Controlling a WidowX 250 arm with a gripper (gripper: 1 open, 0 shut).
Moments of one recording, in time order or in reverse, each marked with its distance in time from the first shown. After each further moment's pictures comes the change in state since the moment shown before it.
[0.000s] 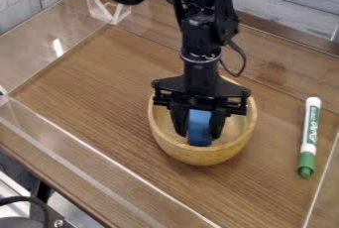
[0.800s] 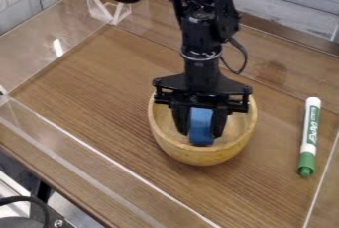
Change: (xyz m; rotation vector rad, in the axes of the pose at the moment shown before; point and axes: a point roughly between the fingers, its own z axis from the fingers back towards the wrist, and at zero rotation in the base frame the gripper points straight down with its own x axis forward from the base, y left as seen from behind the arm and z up) arm 0.000 -0.002 0.003 -0.015 -0.007 0.002
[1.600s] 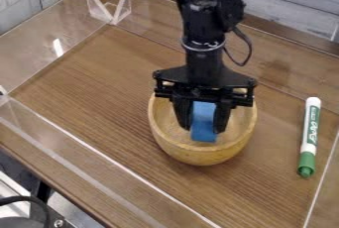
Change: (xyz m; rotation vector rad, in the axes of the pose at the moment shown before) arm -0.007 -0.007 0.017 -0.012 -0.019 -0.032
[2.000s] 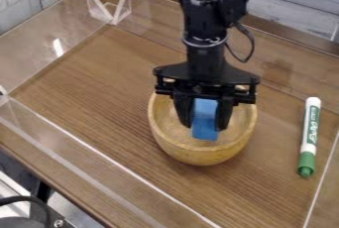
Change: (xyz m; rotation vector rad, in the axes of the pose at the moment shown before) arm -0.005 -0.004 0.006 0.002 -0.005 -0.019
